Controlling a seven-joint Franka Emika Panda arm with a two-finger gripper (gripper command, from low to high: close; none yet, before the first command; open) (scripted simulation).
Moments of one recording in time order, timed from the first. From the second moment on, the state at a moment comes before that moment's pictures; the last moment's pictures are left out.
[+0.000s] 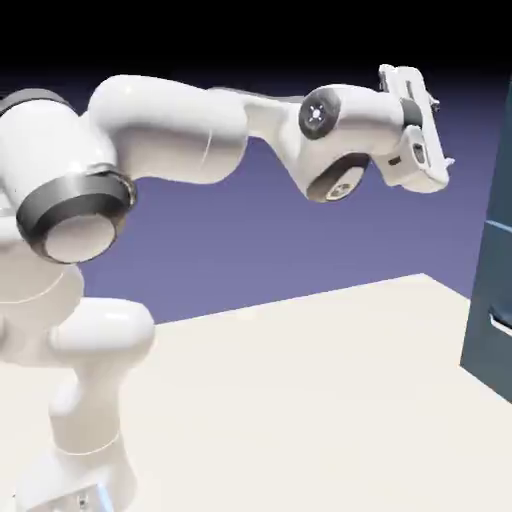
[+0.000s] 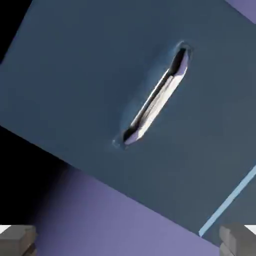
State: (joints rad) arm 1.25 -0.58 -1.17 -2.15 0.07 3.29 1.28
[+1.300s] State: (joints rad) arm 2.58 -0.68 -2.40 -1.32 0.16 3.45 1.77
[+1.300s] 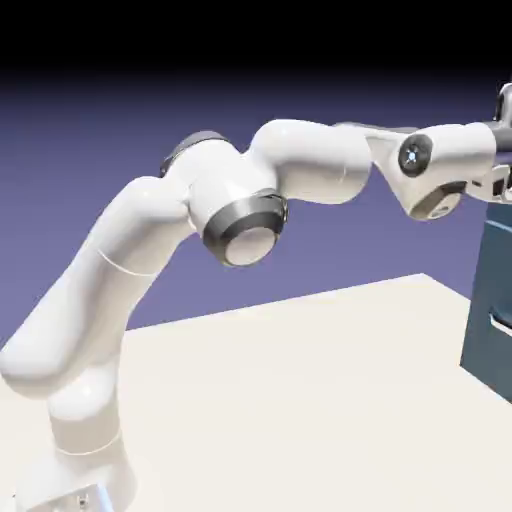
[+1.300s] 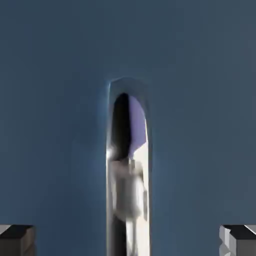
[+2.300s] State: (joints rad) arm 1.83 -0.33 -1.87 -2.02 -0.09 3.68 2.12
